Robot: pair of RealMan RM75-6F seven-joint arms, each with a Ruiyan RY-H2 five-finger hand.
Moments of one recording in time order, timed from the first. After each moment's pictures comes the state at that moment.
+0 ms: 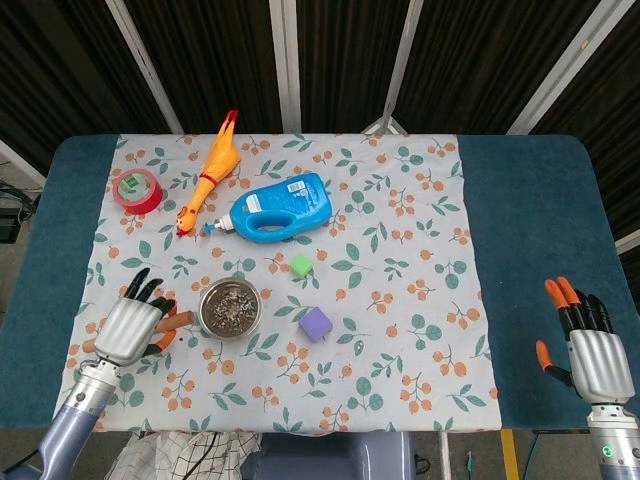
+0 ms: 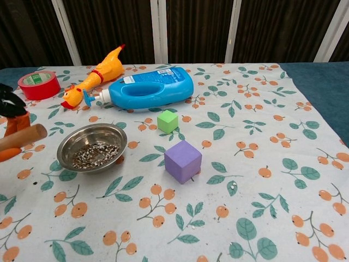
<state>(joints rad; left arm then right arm) -0.35 -1.32 -0.01 -1.69 1.48 1.29 0.46 0.08 -1.13 0.07 -1.64 -1.47 1.46 -0.04</state>
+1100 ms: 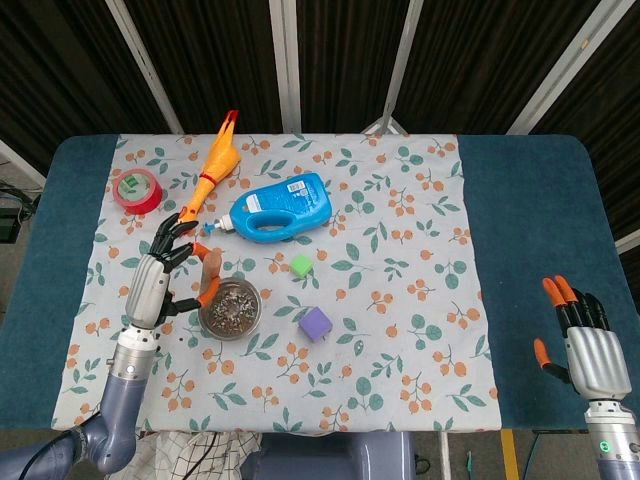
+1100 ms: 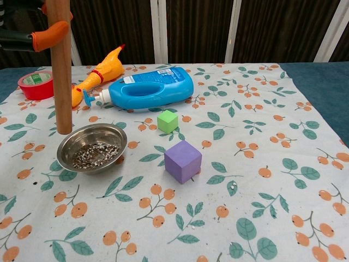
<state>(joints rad) -0.47 -1.63 -0.23 -1.51 1.58 1.52 -0.27 0.09 -1.13 0.07 -1.64 -1.45 1.43 -0.03</state>
